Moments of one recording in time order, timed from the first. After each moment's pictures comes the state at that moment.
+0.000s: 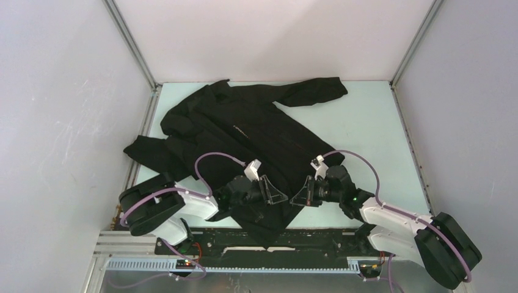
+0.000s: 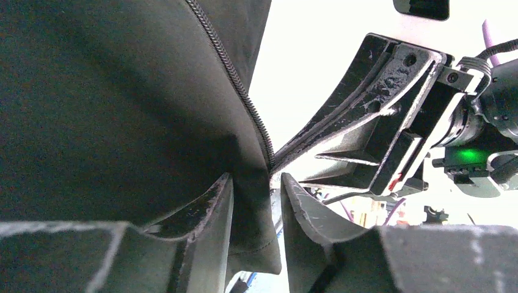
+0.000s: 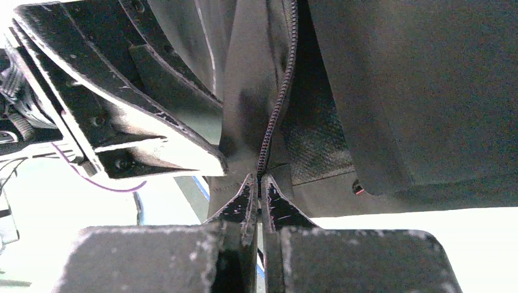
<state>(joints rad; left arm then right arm) -1.01 1.50 0.32 0.80 0.12 -1.20 0.64 1.02 0.22 0.19 -0.50 0.86</state>
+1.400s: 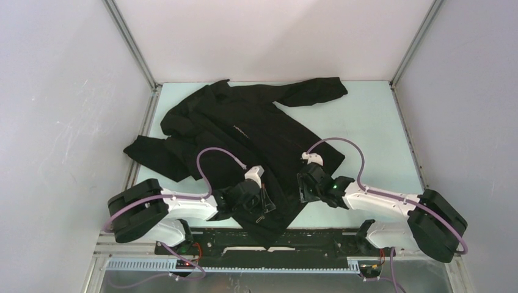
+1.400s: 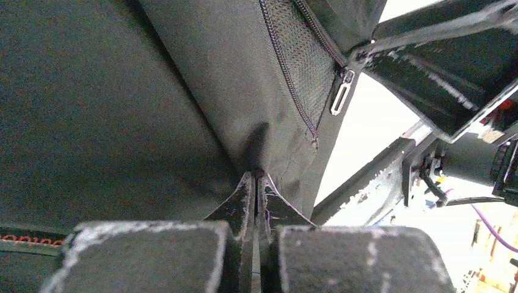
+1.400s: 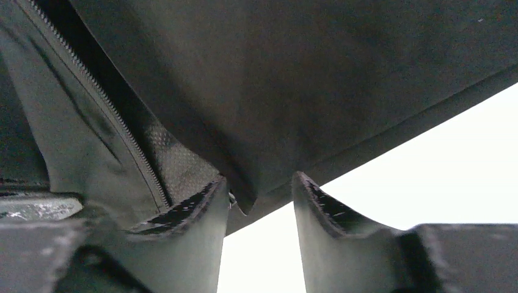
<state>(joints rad) -1.09 1.38 0.41 0.27 -0.05 -1.01 0.87 1.23 0.52 -0.30 0.21 0.64</state>
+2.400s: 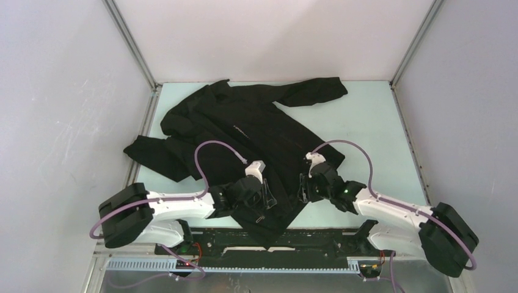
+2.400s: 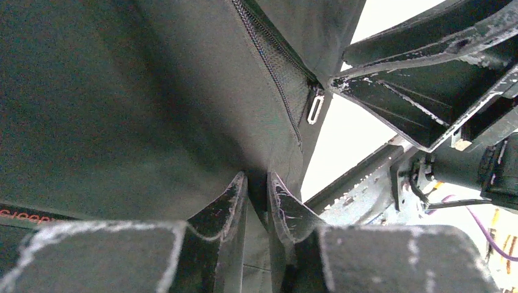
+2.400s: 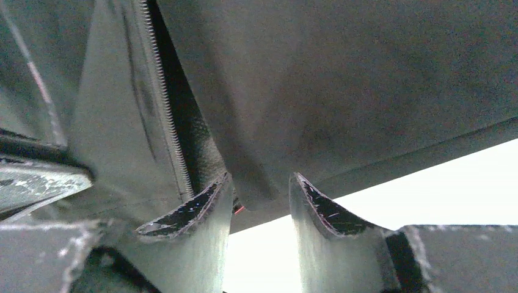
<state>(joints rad) -1.11 1.29 0.51 0.09 -0.12 -0.97 0.79 1.06 0.41 -0.16 0.02 0.53</state>
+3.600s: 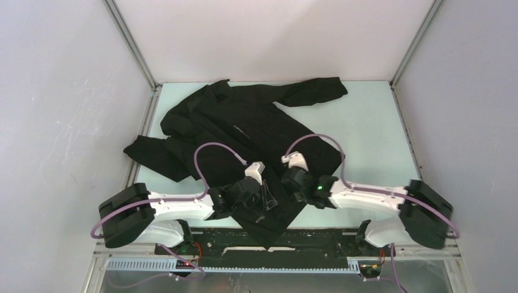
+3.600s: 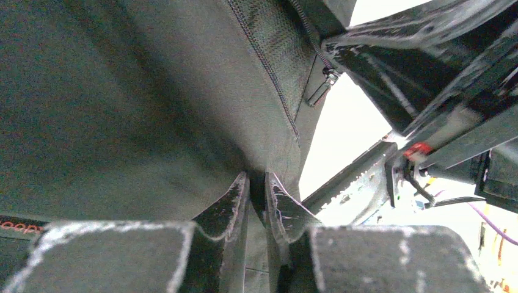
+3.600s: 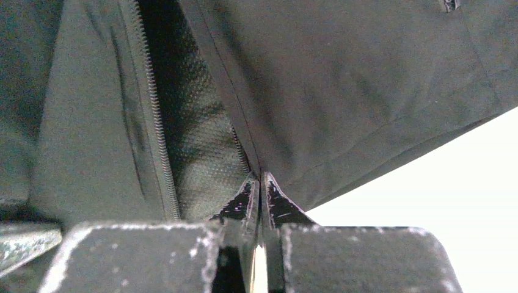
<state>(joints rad) -1.11 1.30 0.46 0.18 -0.10 -0.97 1.09 1.42 0.72 -0.41 0.52 0.48</state>
